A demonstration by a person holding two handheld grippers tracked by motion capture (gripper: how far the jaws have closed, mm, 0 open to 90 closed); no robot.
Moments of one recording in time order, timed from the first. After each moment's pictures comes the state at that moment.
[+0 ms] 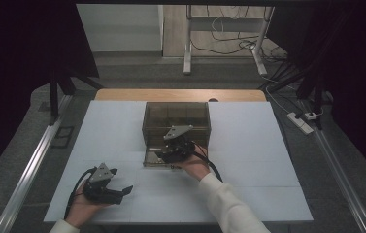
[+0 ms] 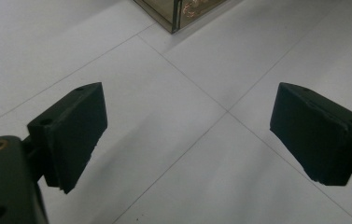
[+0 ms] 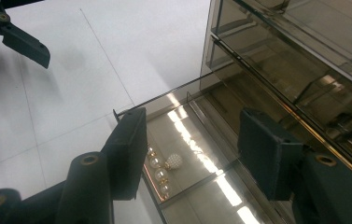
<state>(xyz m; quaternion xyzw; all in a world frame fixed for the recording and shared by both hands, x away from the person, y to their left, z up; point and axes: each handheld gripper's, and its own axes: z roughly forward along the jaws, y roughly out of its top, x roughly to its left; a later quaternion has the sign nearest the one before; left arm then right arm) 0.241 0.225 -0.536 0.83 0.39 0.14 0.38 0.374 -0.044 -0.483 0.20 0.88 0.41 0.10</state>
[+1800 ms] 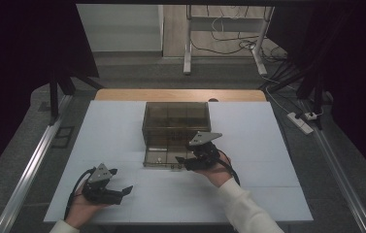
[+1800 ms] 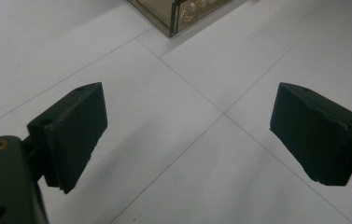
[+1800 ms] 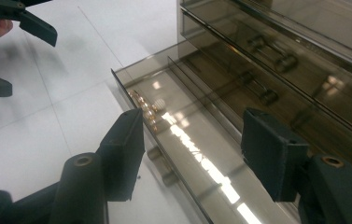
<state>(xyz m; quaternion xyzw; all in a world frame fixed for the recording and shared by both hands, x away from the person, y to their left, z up) 0.239 0.227 -0.535 0.82 0.39 0.14 0.39 0.349 -0.115 -0.471 0.24 0.87 0.43 0.11</state>
